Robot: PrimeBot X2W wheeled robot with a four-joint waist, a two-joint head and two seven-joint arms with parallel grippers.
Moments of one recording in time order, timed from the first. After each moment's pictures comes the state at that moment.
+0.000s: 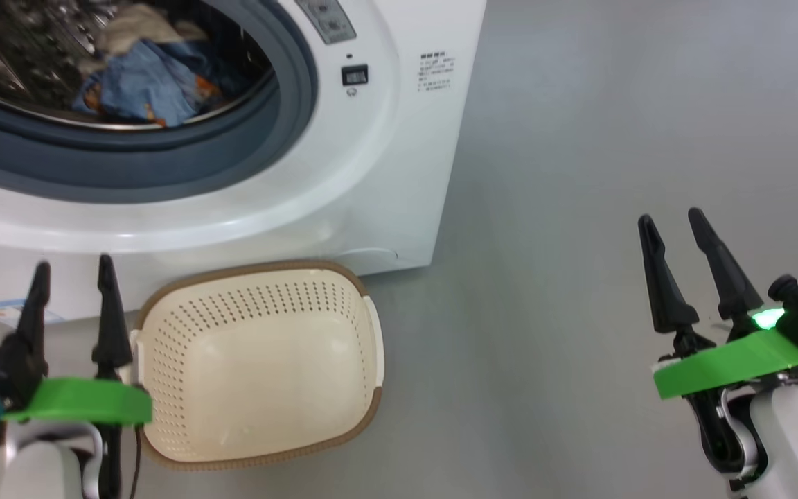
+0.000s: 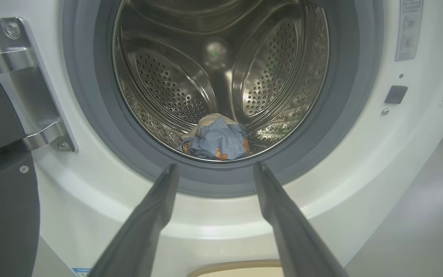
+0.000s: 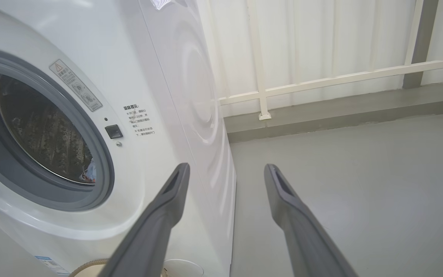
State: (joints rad) left arm -0.36 0.10 0.15 0.39 -0.14 -0.13 -0.26; right arm -0.26 -0.22 0.15 0.18 0.50 0.13 -0.25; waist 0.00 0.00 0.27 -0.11
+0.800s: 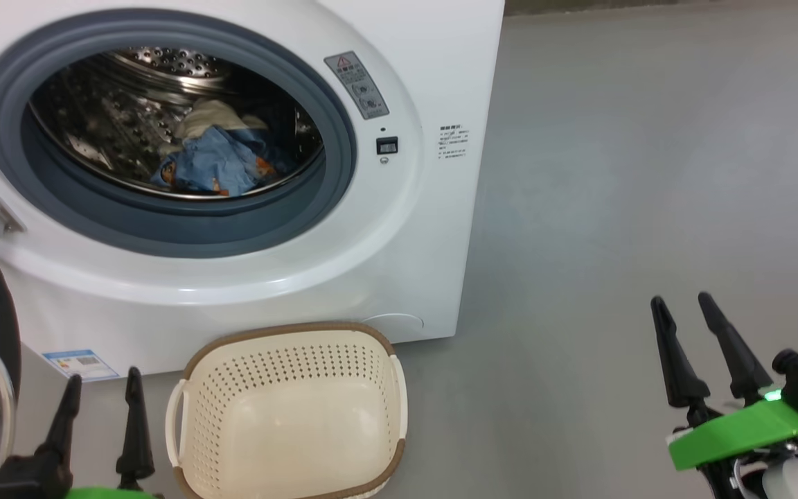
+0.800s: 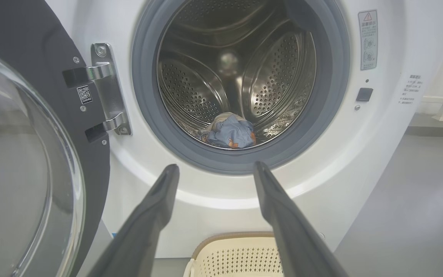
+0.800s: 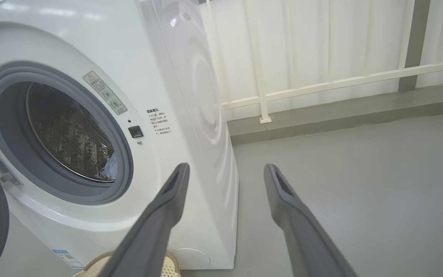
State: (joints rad) left arm -0.09 0.07 0.15 0.29 -0.15 -0.13 -0.26; right arm -0.10 -0.23 0.13 0.19 0.51 0.13 -0.25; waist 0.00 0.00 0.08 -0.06
